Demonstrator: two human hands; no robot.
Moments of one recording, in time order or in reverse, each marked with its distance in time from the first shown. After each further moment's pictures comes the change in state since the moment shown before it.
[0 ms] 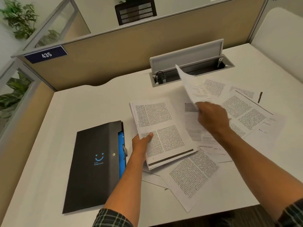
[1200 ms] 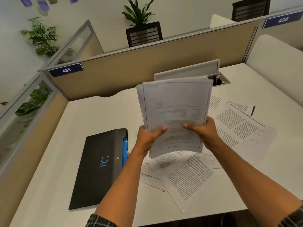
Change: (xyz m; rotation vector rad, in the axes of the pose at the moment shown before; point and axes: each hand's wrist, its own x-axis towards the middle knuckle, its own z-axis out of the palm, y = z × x) left_hand -0.087 0.084 0.042 0.315 -0.228 0.465; right_hand -0.033 -0.019 -0.035 1.444 -0.109 0.261
